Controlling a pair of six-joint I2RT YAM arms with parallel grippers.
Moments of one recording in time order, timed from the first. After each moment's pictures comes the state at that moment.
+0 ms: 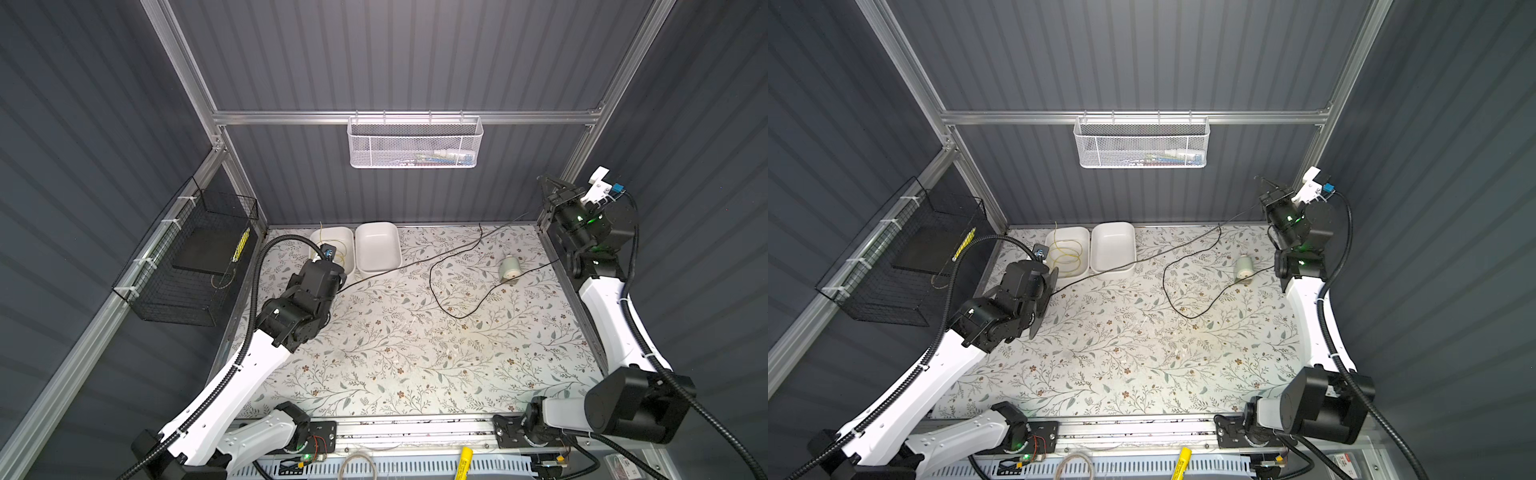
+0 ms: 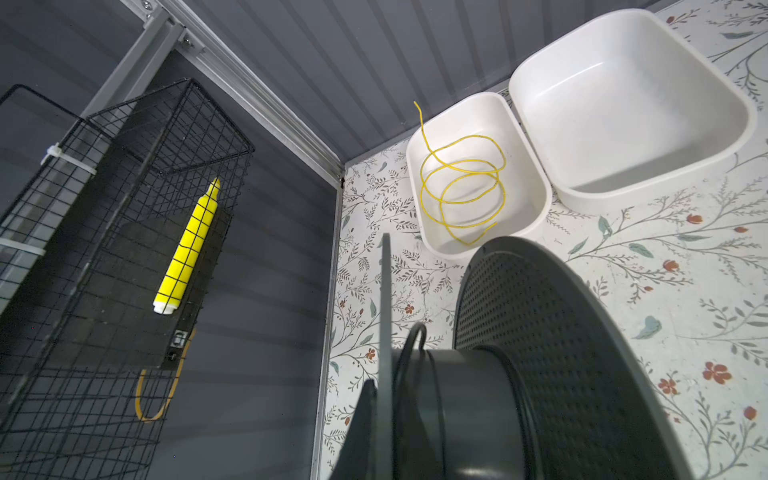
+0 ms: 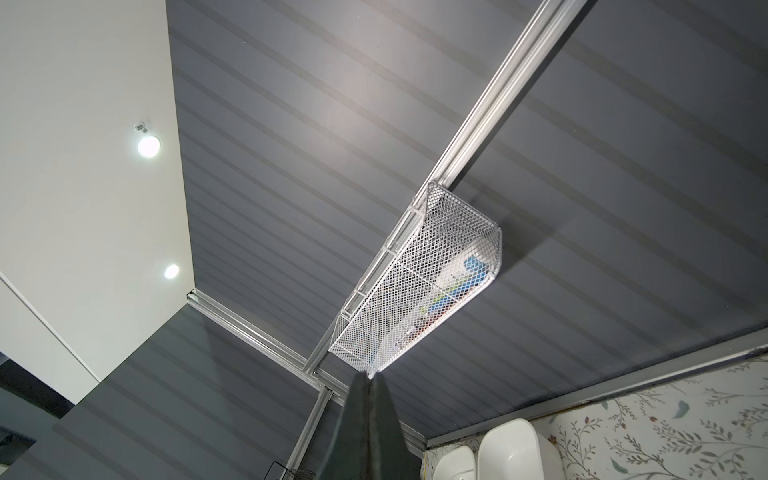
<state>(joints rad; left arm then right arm) -0.60 1.06 1.19 -0.85 -0.76 0.09 -0.15 1.36 1.27 0.39 -0.50 1.19</state>
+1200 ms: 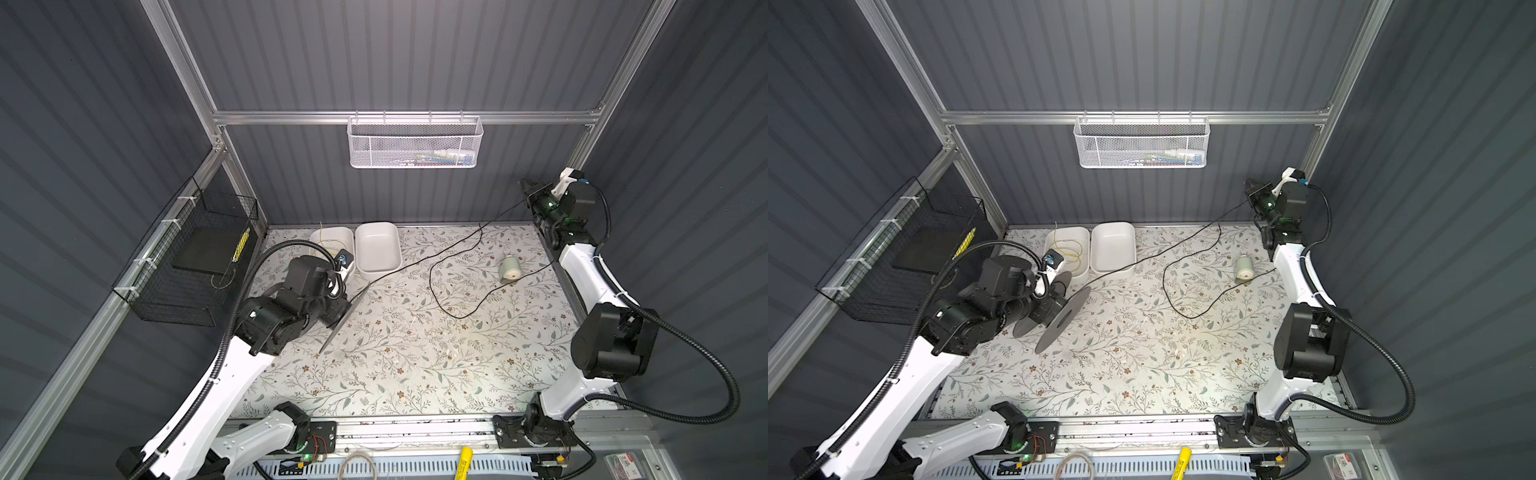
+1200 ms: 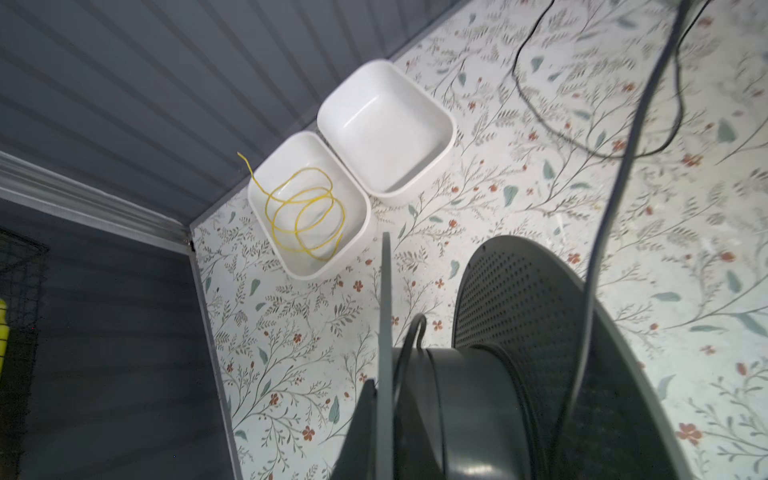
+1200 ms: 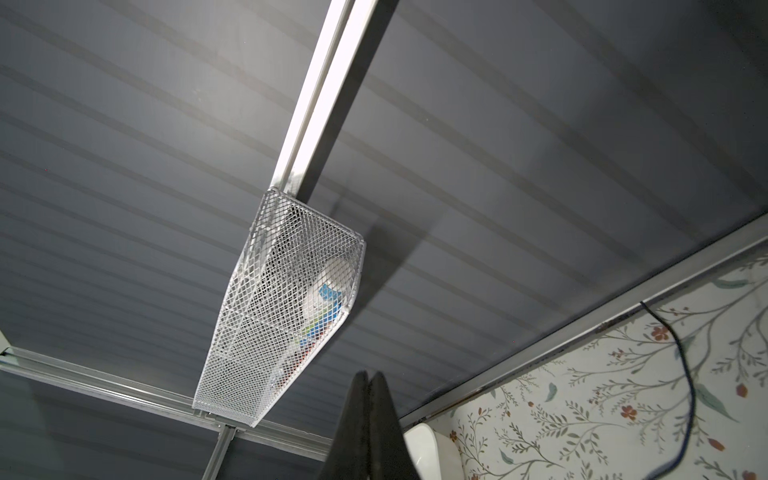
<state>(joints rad) -0.60 1.01 1.37 -1.03 -0.22 0.22 -0.12 1.72 1.50 0.21 -0.37 1.03</state>
